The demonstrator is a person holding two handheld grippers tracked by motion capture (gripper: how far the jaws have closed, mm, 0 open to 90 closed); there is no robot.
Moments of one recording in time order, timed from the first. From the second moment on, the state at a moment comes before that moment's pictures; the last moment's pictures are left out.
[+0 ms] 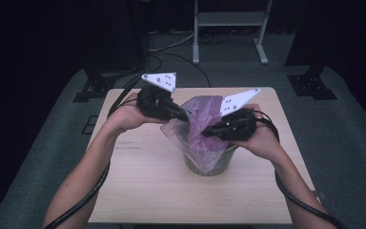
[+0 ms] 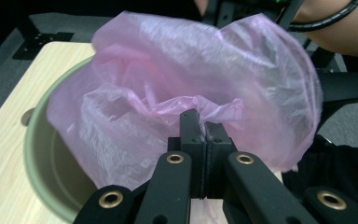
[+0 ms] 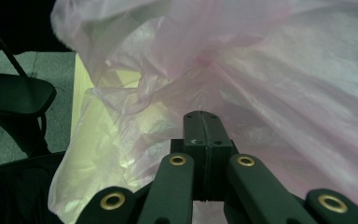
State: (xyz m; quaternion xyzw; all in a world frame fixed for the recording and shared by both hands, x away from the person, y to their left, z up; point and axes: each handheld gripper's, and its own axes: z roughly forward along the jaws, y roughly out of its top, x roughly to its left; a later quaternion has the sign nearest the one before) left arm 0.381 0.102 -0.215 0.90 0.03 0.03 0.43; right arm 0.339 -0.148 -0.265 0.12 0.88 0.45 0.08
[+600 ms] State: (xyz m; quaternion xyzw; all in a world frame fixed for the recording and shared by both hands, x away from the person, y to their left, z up) left arm 0.404 0.137 -0.231 0.90 0.11 0.04 0.42; right arm 0.342 -0.224 -0.256 0.21 0.85 0.46 0.12
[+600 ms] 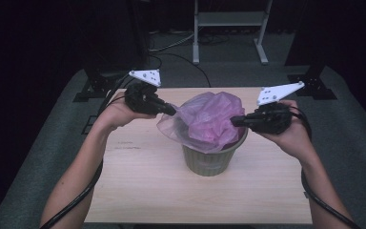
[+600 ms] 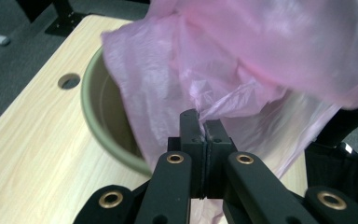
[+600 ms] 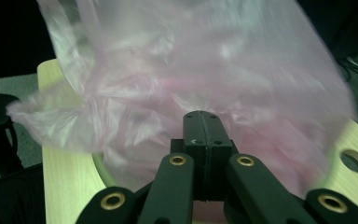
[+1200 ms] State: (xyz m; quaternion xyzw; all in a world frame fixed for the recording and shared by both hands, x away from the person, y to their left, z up) left arm 0.413 0.162 -0.262 0.91 0.16 0.02 0.39; right arm 0.329 -0.295 -0.282 0.29 0.84 0.45 0.12
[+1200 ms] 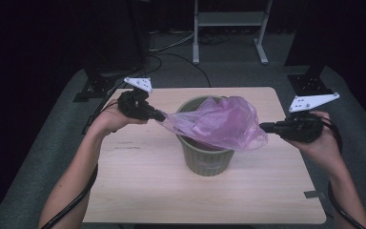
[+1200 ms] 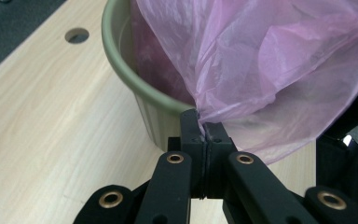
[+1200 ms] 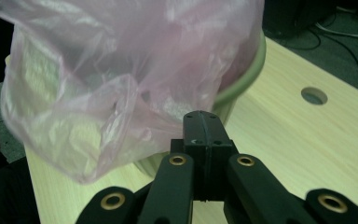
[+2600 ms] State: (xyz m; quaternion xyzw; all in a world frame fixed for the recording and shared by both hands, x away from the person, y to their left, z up) left arm 0.381 0.217 -0.284 0.90 0.15 0.01 0.40; right arm 0.302 -0.329 -0.306 0.31 0.83 0.46 0.10
